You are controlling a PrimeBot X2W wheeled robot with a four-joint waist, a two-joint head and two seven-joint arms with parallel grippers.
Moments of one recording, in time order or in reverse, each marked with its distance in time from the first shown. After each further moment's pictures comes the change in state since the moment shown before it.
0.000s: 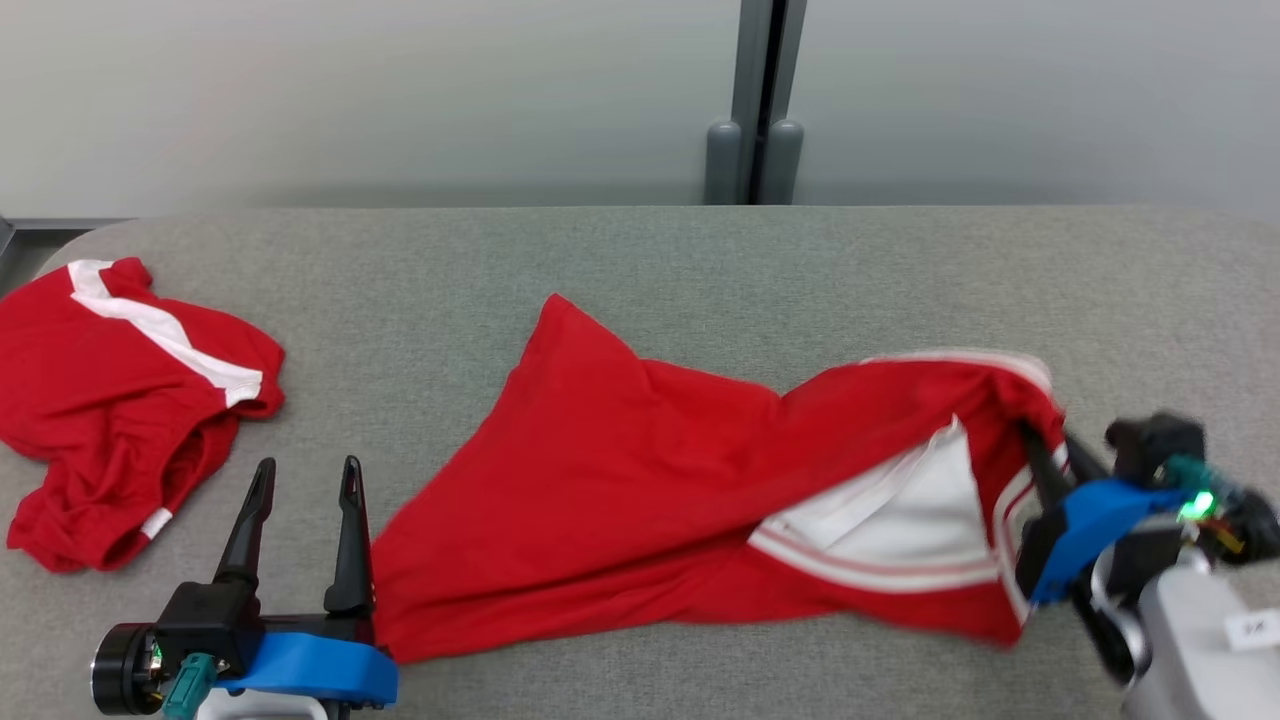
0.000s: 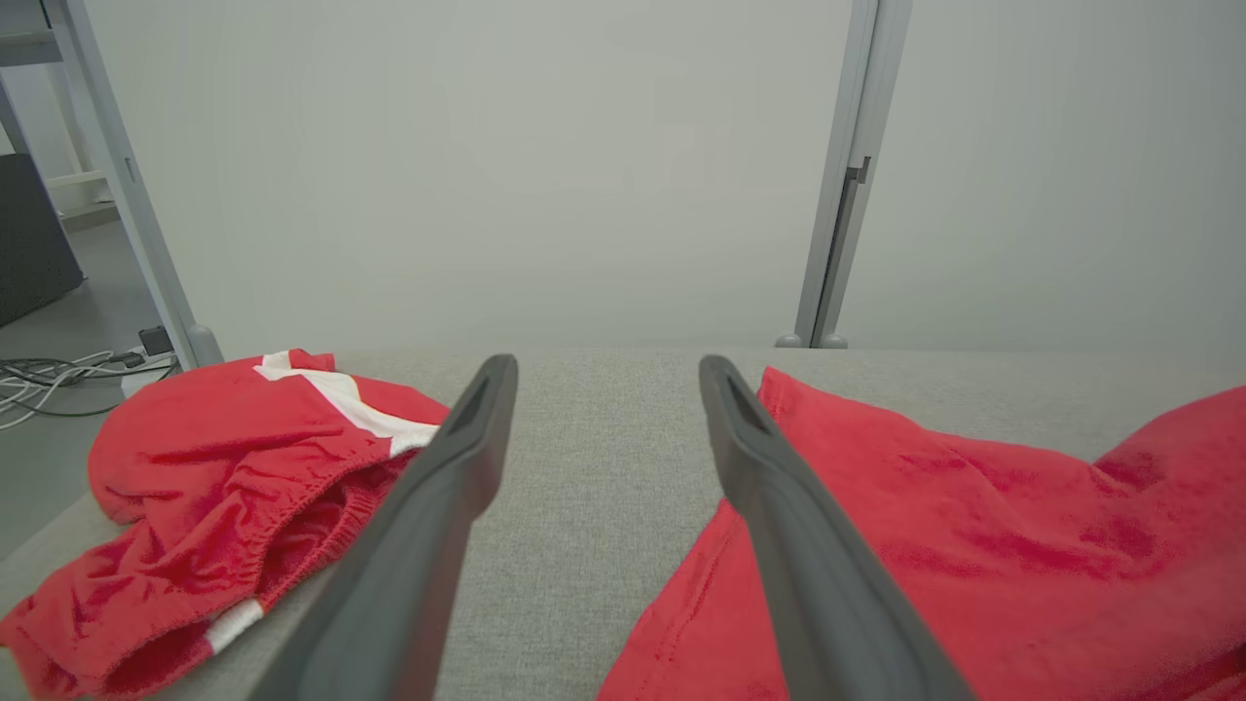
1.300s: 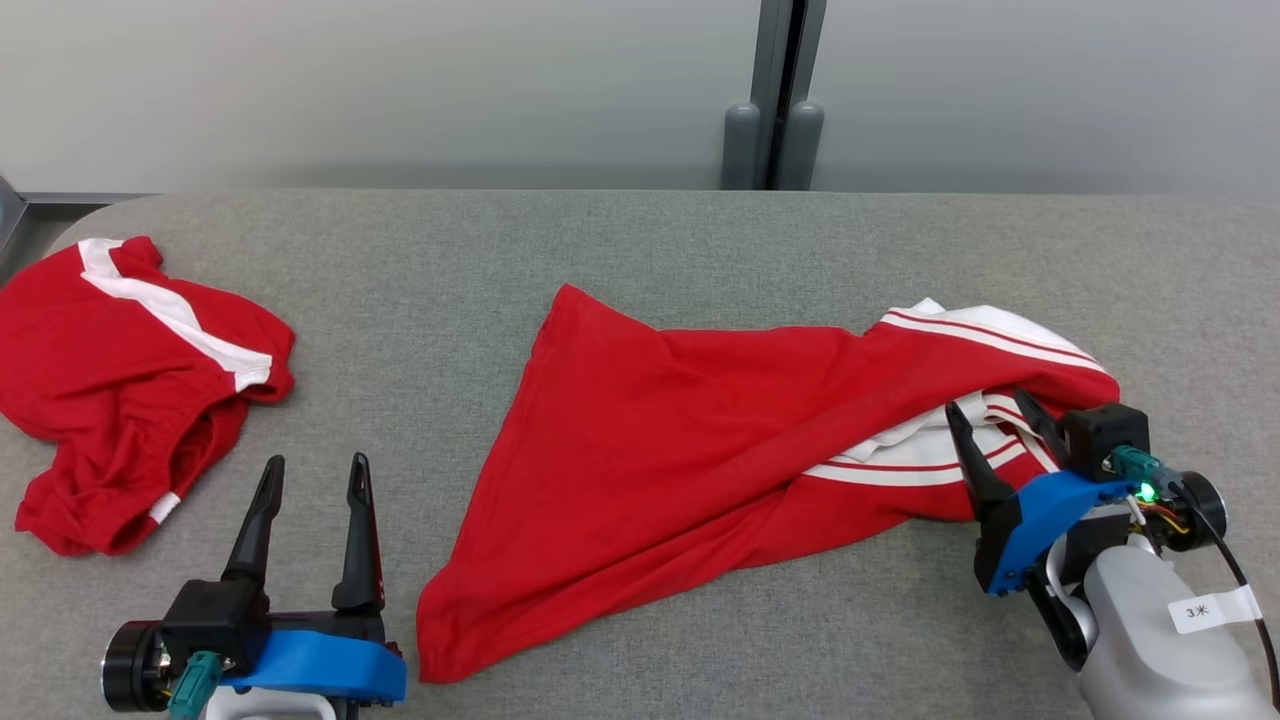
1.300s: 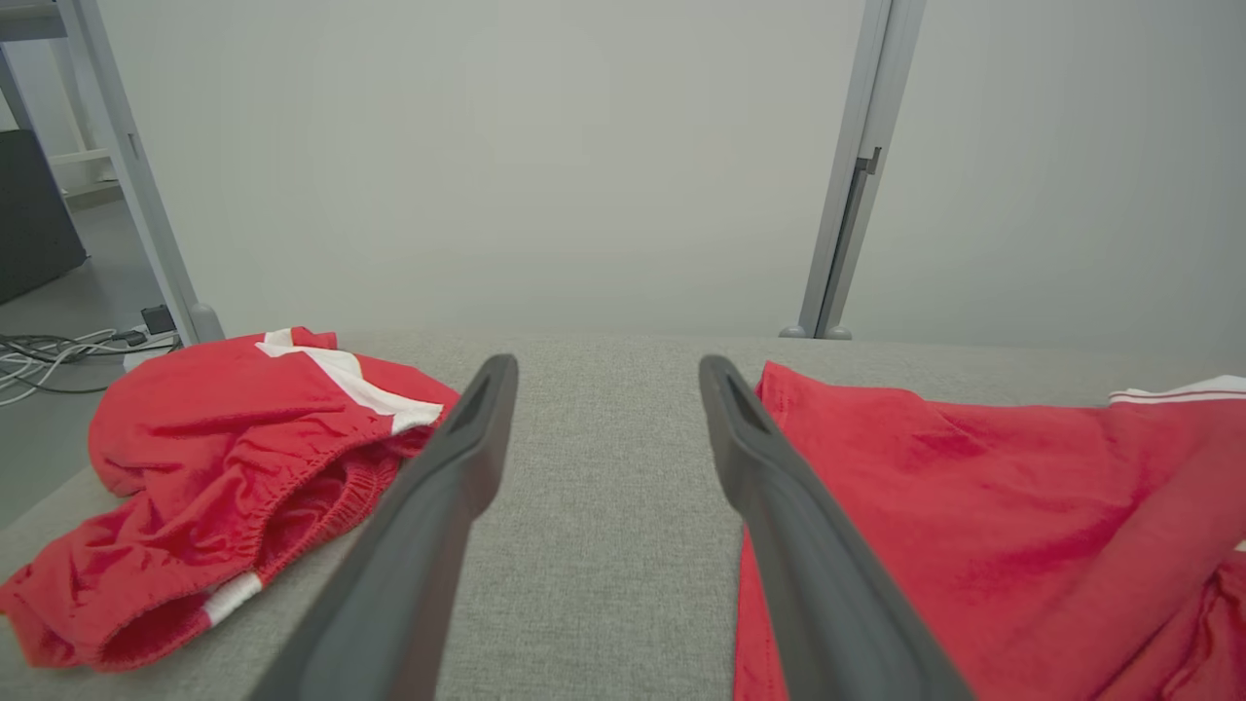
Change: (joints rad) left arm -0.005 -0.011 -0.004 -0.001 -0.010 -0.004 0.000; right arm -0.216 -0.002 0.130 0.347 0.027 0.000 -0.219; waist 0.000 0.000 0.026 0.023
